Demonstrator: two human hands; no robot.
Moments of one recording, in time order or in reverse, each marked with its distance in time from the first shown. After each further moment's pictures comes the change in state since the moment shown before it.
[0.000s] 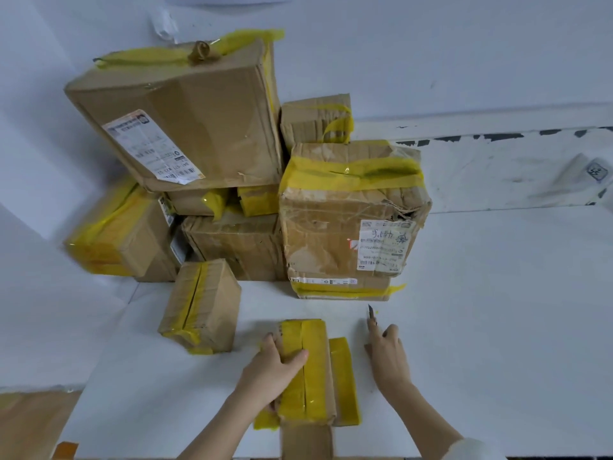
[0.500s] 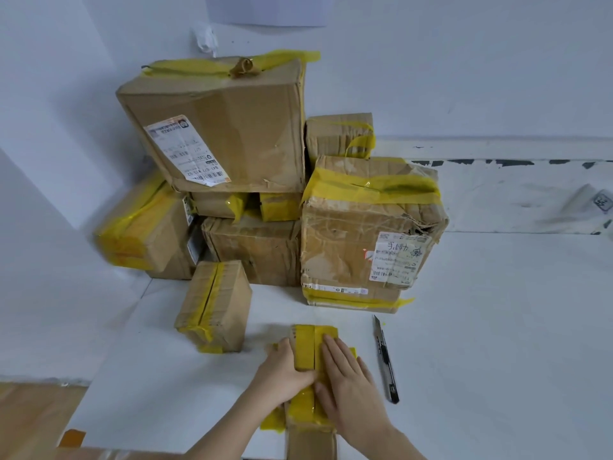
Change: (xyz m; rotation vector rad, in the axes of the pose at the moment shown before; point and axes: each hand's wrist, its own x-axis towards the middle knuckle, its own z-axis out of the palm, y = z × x) left_hand -0.010 0.006 -0.004 0.016 -0.005 0.075; right_hand -0.071 -0.062 -0.020 0.012 -0.058 -0.463
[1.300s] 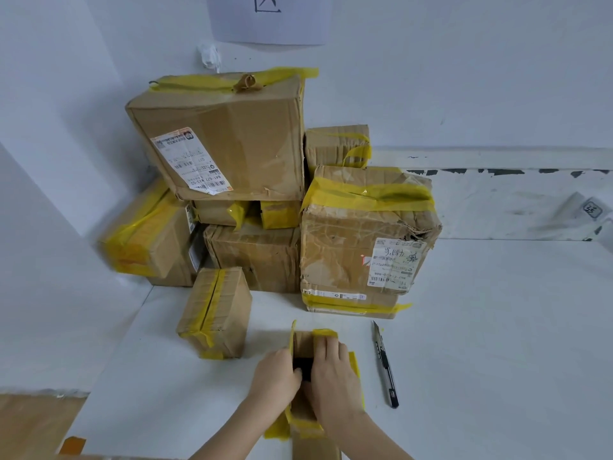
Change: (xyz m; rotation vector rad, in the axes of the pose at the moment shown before) left_hand -0.006 0.005 -0.002 0.280 0.204 0.088; right_hand 0.020 -0.041 -0.009 -0.139 0.104 0.213
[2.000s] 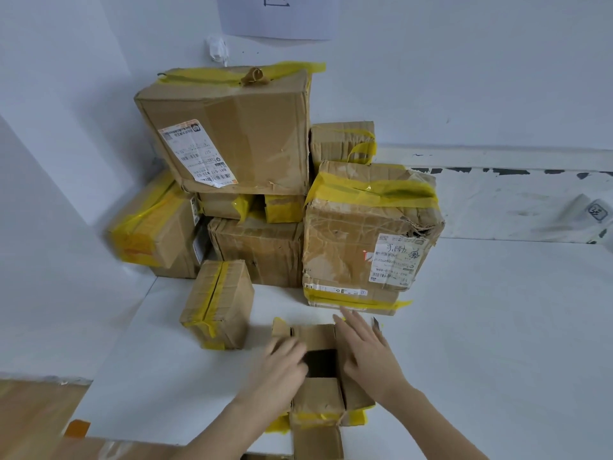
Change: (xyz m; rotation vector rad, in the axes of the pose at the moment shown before) left_hand -0.019 -0.014 0.002 0.526 0.348 0.637; right_hand 0.018 0.071 -0.014 0.030 0.012 -0.252
